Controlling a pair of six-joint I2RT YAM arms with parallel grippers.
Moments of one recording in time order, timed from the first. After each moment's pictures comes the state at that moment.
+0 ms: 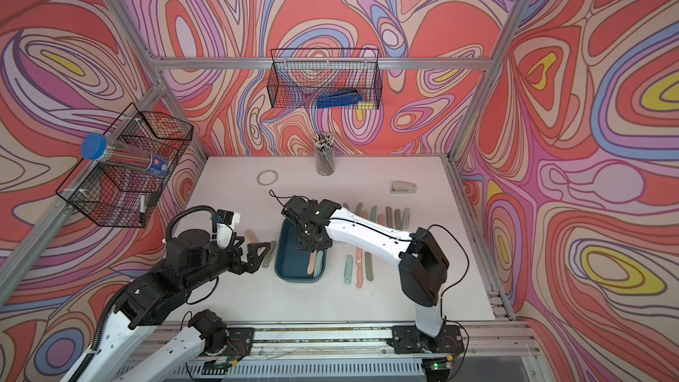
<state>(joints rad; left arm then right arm) -0.55 0.59 0.84 -0.80 0.04 -0.39 0.96 1.91 1.65 -1.01 0.05 0.84</state>
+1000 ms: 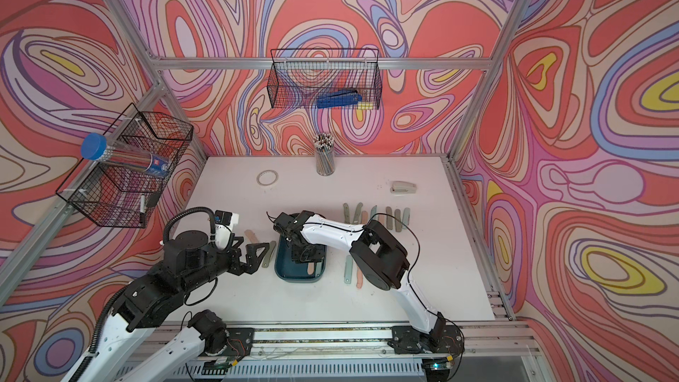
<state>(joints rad) -0.55 0.58 0.84 -0.80 0.04 -0.40 0.97 2.21 1.74 -1.03 0.02 0.90</state>
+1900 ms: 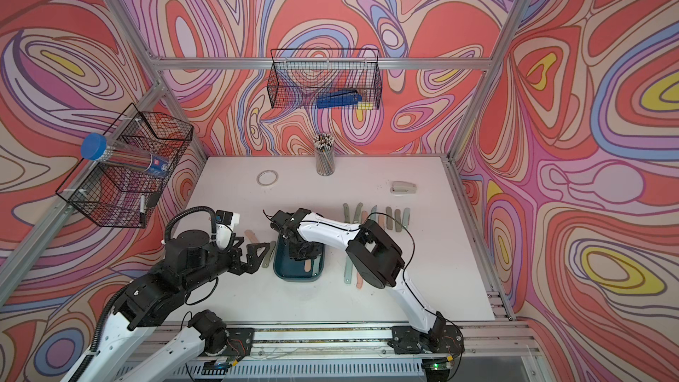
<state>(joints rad) -0.55 0.59 0.84 -0.80 0.04 -0.40 0.96 2.26 1.82 -1.06 0.06 0.85</state>
